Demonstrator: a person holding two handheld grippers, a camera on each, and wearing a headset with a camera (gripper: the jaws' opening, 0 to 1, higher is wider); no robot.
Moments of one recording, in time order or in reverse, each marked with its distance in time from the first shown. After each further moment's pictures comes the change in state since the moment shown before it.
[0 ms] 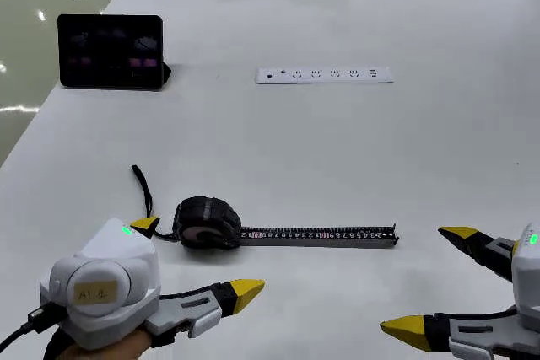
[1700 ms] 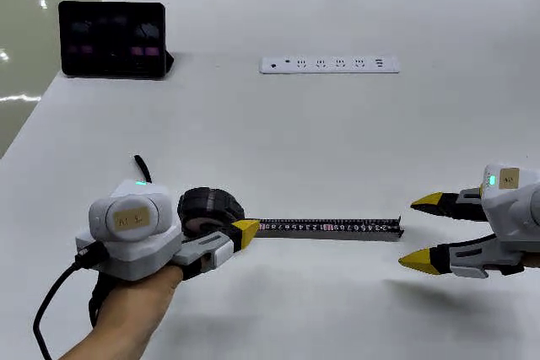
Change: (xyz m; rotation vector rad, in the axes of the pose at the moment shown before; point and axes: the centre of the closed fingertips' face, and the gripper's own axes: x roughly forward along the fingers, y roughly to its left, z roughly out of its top) left arm 0.036 0.038 -0.004 -0.225 0.036 0.162; right arm 0.037 -0.051 -0.011 -0.298 0.156 0.178
